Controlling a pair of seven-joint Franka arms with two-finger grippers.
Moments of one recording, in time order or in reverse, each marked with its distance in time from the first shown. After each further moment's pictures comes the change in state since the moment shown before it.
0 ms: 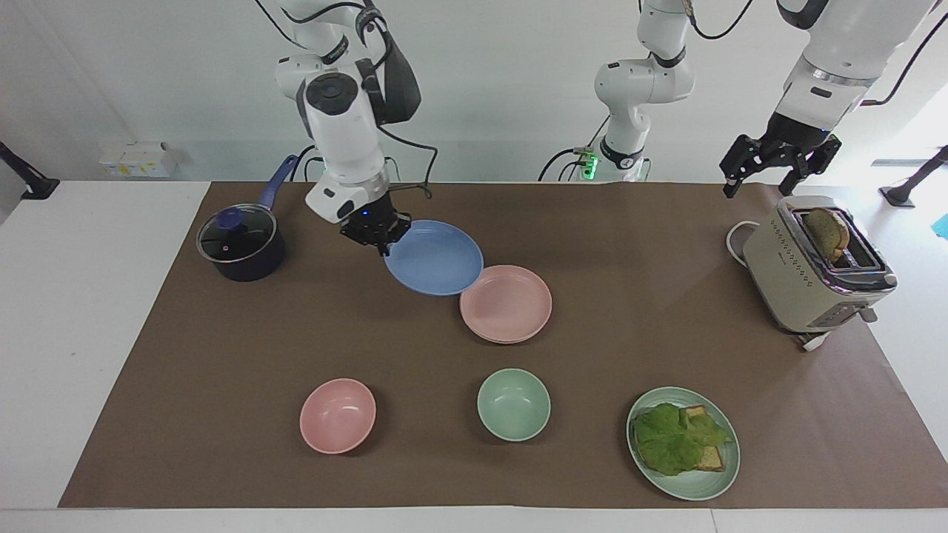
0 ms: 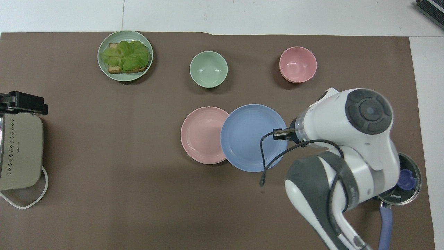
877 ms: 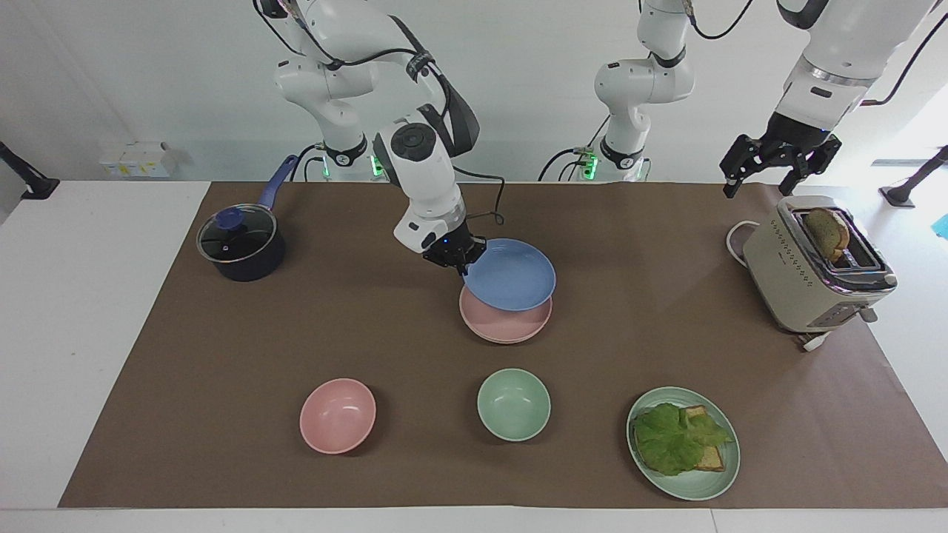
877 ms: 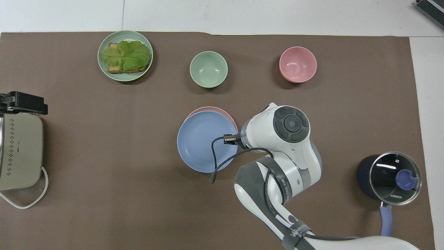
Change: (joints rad) left arm 0.000 0.000 0.000 0.000 0.000 0.000 0.000; right arm 0.128 0.203 0.006 -0.004 0.091 0.239 0.115
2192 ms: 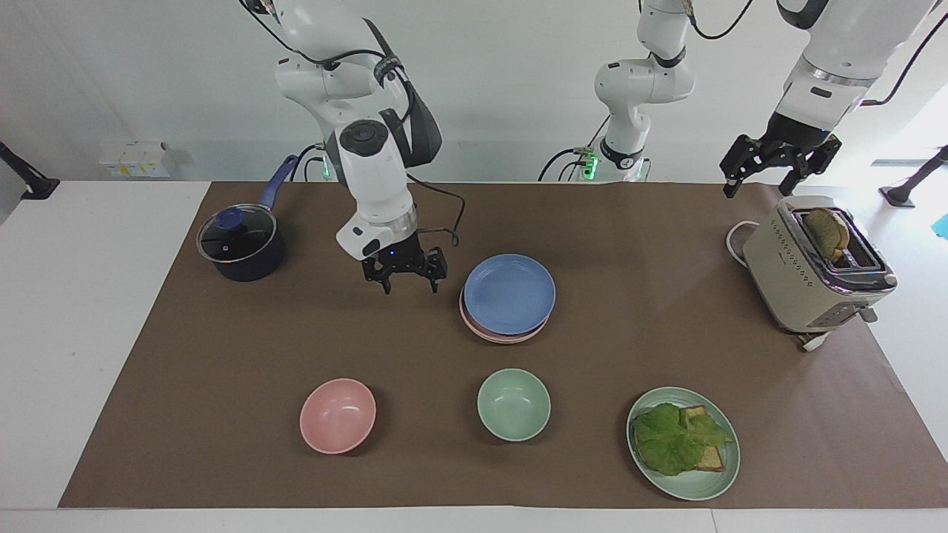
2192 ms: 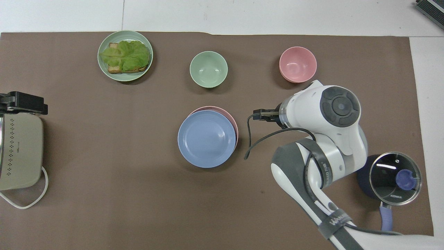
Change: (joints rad) left arm 0.000 0.000 0.000 0.000 0.000 0.000 0.000; right arm -0.158 -0.085 -0.023 0.031 -0.160 -0.038 0.003
